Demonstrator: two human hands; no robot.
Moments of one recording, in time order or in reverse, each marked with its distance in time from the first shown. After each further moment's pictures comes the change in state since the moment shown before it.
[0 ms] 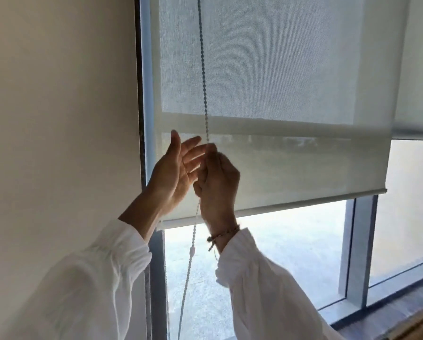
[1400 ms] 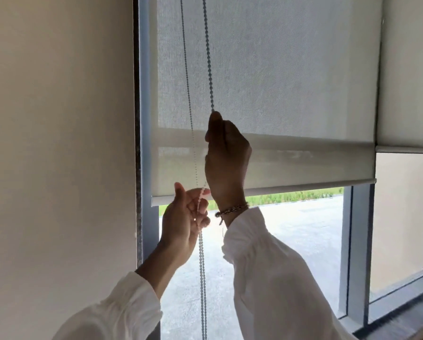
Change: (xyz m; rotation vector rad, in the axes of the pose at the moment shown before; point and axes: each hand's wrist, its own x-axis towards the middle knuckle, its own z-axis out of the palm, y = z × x) left_hand -0.023 -0.038 0.024 -0.212 0.202 -0.022; right_hand 0.040 -0.055 0.015 -0.338 0.090 -0.459
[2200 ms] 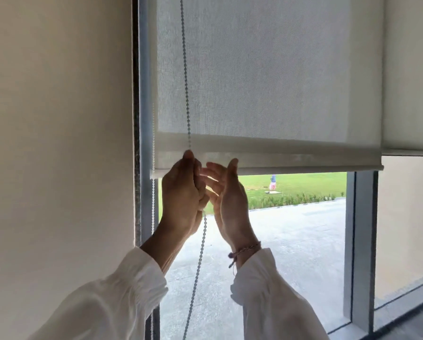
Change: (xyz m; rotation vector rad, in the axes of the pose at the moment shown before) left_hand 0.019 0.037 0.032 -0.035 -0.062 0.300; right_hand -0.029 0.052 -0.028 0.452 -0.270 0.572
